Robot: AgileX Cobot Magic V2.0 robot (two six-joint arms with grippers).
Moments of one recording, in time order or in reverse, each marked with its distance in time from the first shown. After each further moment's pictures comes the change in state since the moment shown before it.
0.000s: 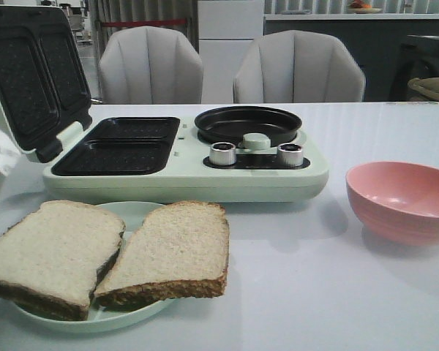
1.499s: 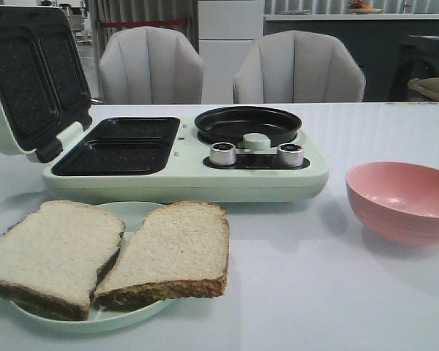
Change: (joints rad) left arm 0.742 -1.059 -0.039 -0.922 0.024 -0.059; right arm 0.000 0.000 0.000 0.000 0.000 0.000
